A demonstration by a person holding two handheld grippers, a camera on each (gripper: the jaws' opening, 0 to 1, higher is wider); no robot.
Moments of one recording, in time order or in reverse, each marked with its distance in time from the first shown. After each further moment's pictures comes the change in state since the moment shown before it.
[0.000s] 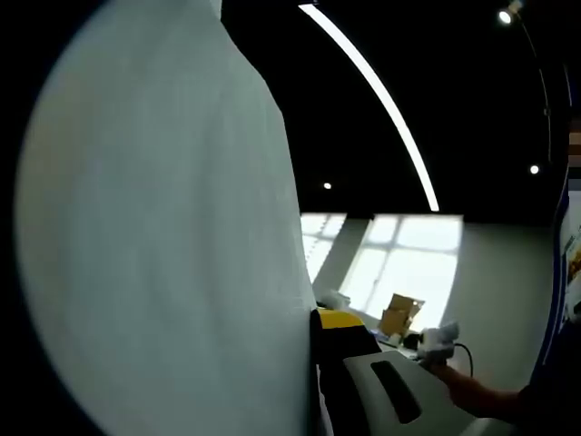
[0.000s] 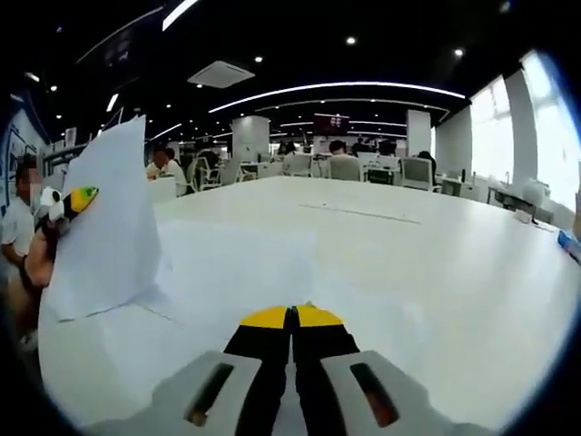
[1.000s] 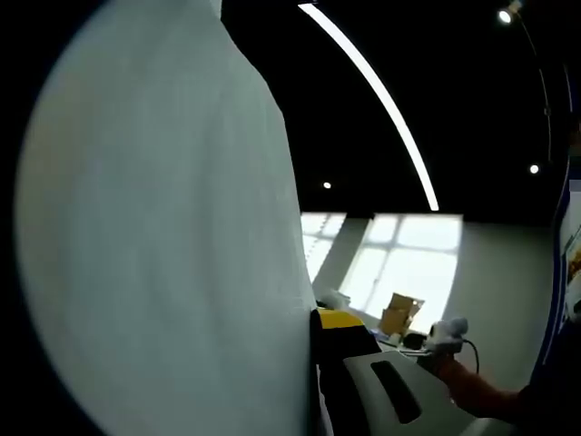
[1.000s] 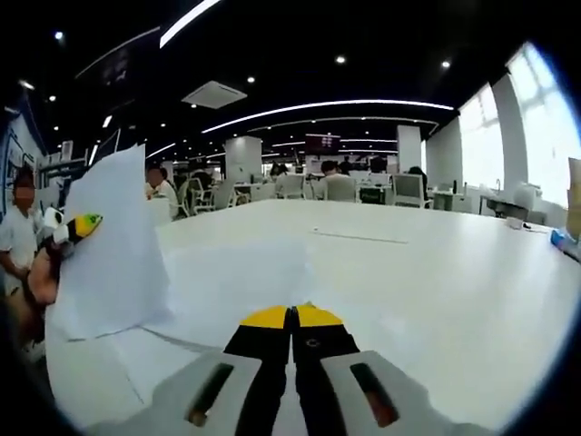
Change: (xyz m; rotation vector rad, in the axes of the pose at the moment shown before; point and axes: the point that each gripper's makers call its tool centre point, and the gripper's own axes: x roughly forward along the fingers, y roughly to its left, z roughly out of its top) left arm 0.000 0.007 0.000 0.000 0.002 -0.002; right arm -0.018 -0.004 0.025 0.019 -0.100 -0.031
